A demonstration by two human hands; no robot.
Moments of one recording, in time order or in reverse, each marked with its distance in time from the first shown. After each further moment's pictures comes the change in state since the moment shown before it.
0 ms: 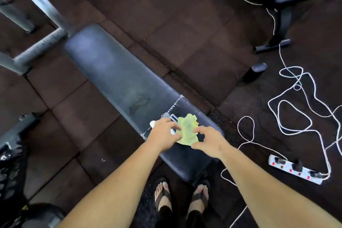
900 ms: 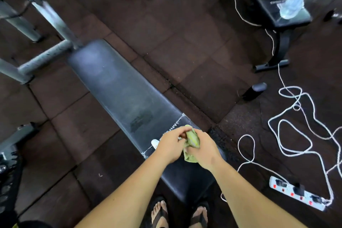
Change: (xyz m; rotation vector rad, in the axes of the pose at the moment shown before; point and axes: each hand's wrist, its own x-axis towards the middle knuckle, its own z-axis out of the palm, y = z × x) left_hand 0.018 0.045 -0.031 -0.325 -0.025 -0.051; right_hand 0.022 -0.054 -0.017 0.249 0.160 -0.085
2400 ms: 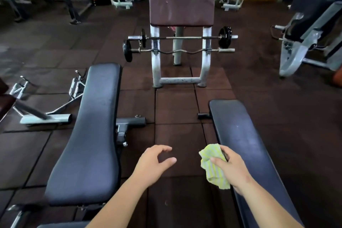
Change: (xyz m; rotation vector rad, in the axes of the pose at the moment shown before) left_hand -0.313 -0.274 -0.463 -0.169 0.809 -0.123; right_hand -0.020 -0.435 0.321 -0.042 -0.320 -0.323
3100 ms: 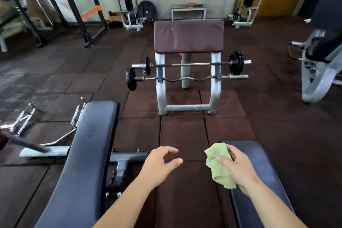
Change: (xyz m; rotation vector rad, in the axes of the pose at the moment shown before) left_hand 0.259 0.067 -0.042 -0.014 0.082 0.011; right_hand 0.251 -0.126 -0.044 0.108 -0.017 -0.085
